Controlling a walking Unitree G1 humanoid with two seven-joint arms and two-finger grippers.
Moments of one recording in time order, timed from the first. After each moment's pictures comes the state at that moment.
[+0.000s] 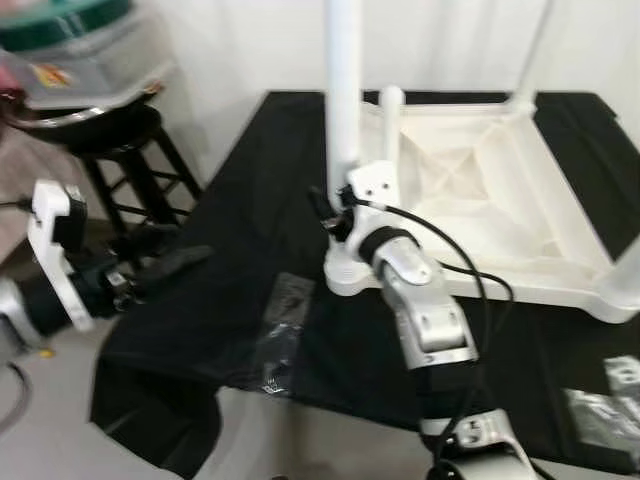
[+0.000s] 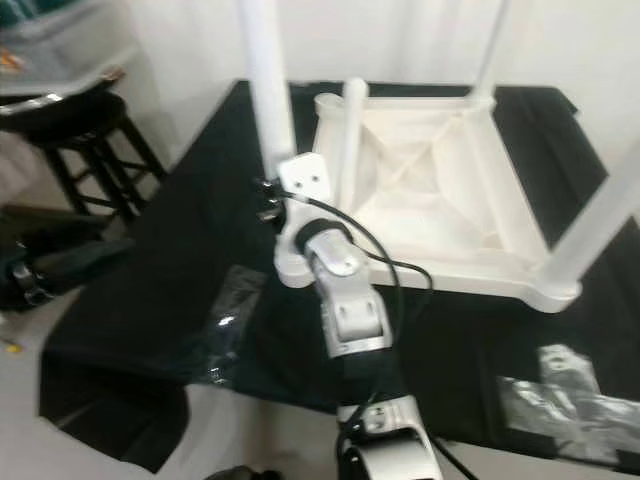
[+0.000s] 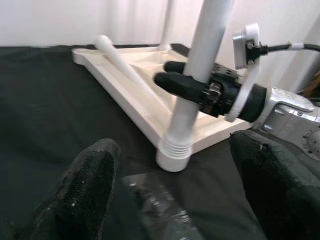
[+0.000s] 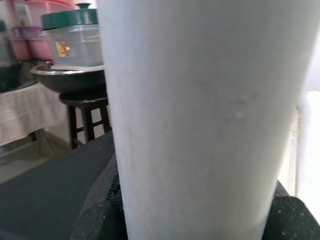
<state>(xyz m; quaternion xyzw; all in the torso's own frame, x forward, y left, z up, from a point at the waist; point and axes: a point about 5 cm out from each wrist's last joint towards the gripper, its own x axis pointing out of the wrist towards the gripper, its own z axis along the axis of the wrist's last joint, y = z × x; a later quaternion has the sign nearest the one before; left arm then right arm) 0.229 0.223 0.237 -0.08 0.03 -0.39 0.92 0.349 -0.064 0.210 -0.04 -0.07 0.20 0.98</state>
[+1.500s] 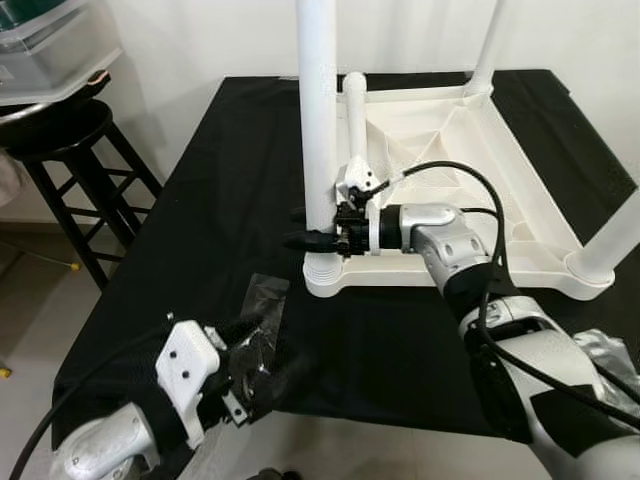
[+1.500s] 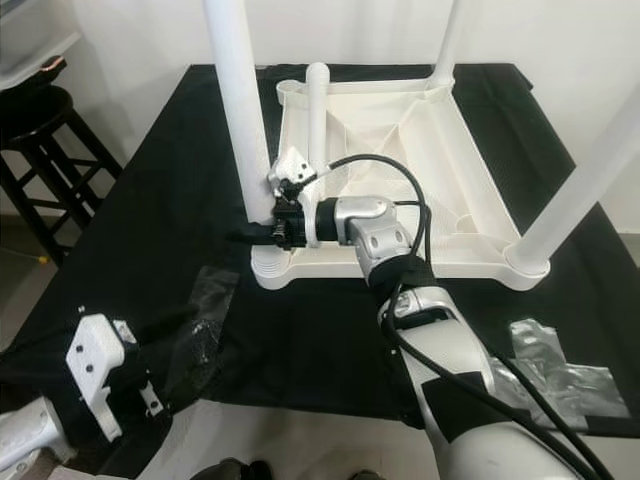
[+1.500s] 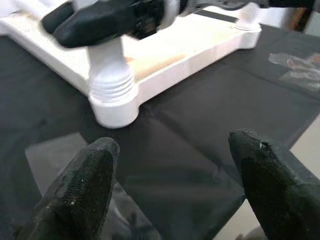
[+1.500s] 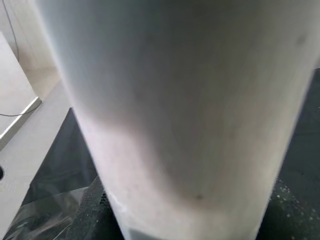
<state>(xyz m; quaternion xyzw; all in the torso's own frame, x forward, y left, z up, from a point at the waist) 0.175 0.151 0.162 0.03 0.02 -0.37 0.93 0.381 -0.091 0.222 -0.09 0.03 0.61 0.79</state>
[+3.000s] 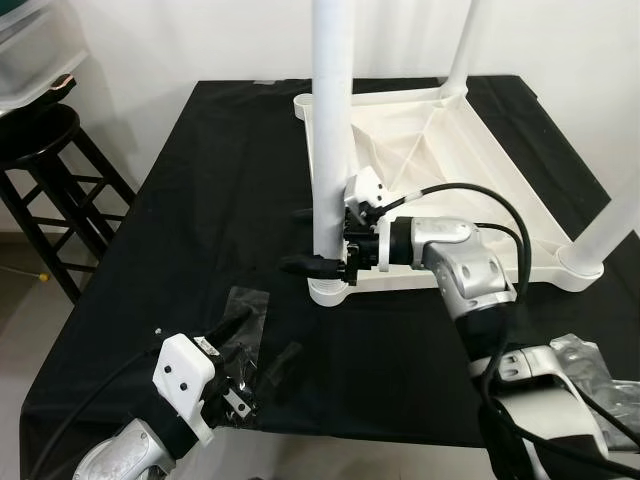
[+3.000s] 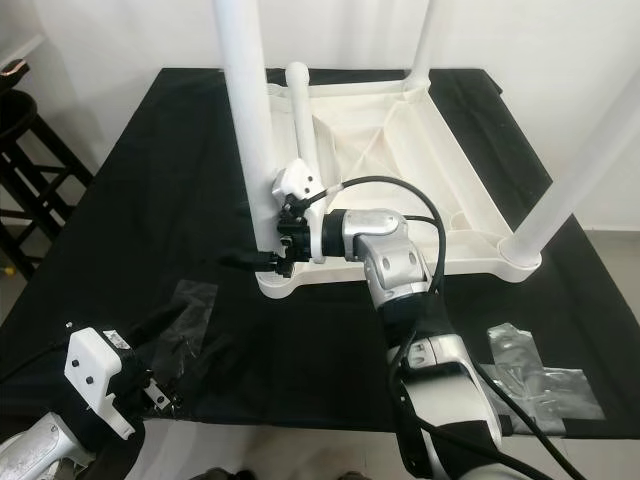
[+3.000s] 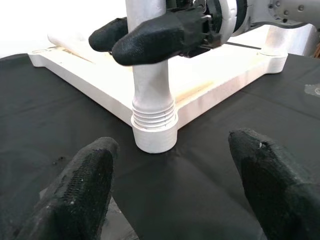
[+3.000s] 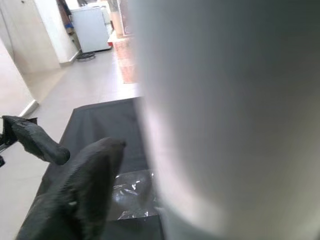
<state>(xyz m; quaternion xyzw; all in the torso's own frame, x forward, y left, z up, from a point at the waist) 0.182 0.149 0.152 0.03 -0.05 -0.29 0.96 0.358 -0.083 0.223 -0.07 0.02 0.64 0.76</state>
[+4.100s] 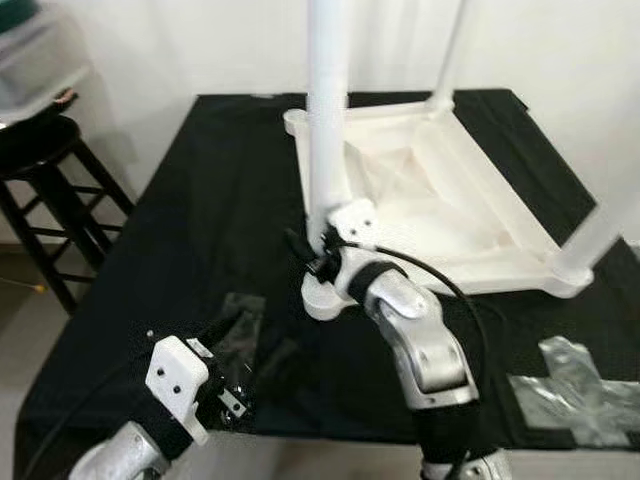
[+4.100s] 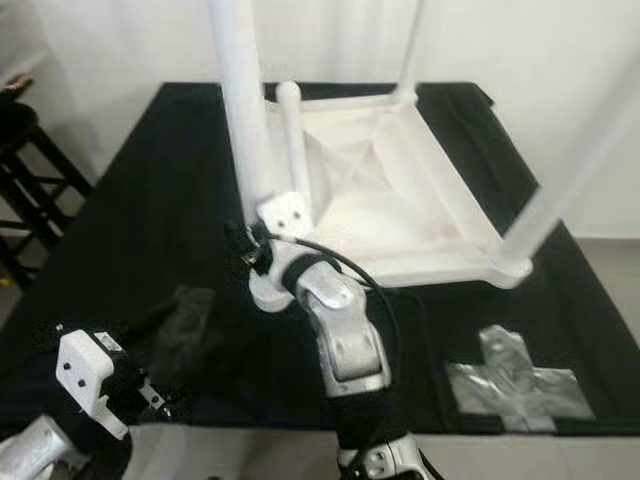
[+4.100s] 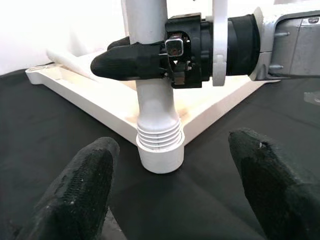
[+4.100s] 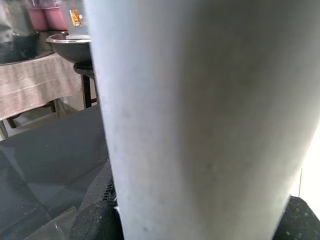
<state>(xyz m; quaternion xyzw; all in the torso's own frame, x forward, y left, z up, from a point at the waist) 0.183 0.151 0.155 0.03 -0.06 -0.28 0.96 0.319 -0.054 0.195 -0.05 -0.03 0.32 0.94</state>
